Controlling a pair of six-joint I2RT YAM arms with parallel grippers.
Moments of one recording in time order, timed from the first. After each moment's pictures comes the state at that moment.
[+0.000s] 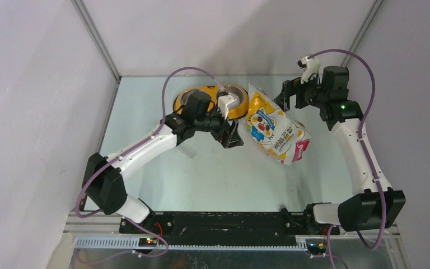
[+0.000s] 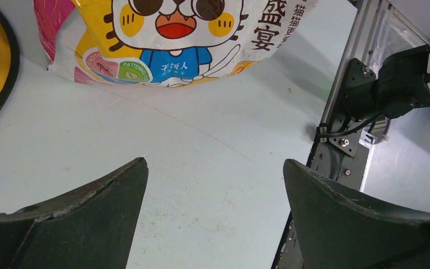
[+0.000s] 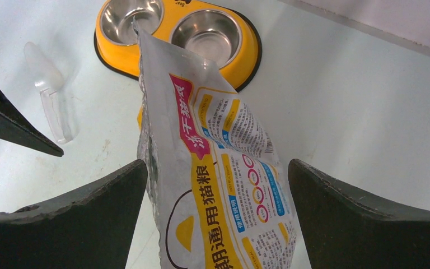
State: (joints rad) left arm -0.69 1.50 1.23 -0.31 0.55 -0.07; right arm 0.08 1.31 1.35 -0.51 -0.47 -0.09
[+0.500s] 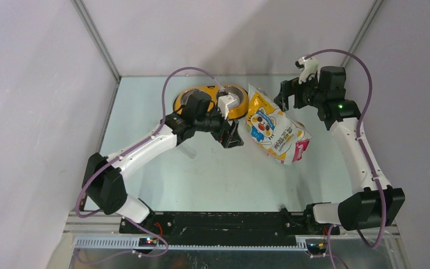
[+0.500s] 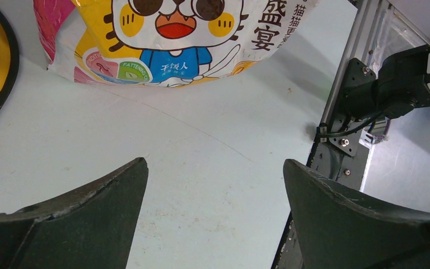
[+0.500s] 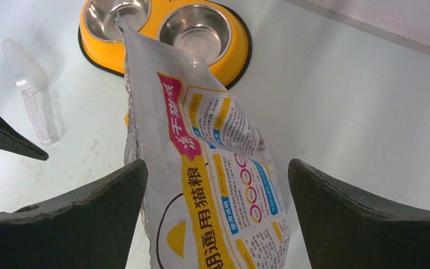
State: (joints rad) left arm -0.69 1.50 1.23 -0.31 0.55 -0.07; right arm 0.10 1.32 1.35 -0.51 -0.41 -0.10
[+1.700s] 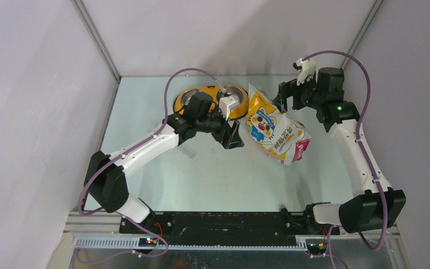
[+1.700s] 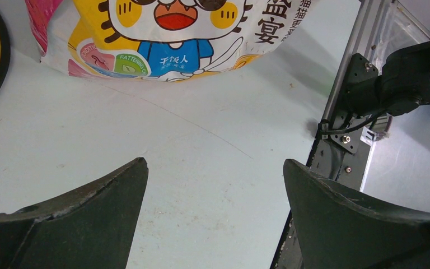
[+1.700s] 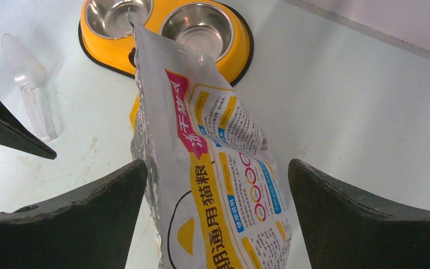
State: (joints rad) left arm -0.69 1.52 1.23 -0.31 0.55 -0.07; right arm 0.13 1.31 1.34 -0.51 -0.39 -0.11
